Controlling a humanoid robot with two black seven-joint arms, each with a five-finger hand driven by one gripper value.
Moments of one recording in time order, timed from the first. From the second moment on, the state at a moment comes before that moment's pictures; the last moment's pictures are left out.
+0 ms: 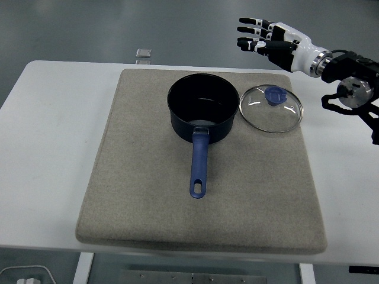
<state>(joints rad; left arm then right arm) 0.02 0.00 -0.13 -0.13 0.08 -0.06 -0.03 1.26 -0.27 0.00 0.57 0.23 0.38 0.20</state>
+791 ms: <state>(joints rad) 0.02 0.00 -0.13 -0.13 0.08 -0.06 -0.03 1.18 -0.23 0.08 0.51 0.38 0.41 0.19</state>
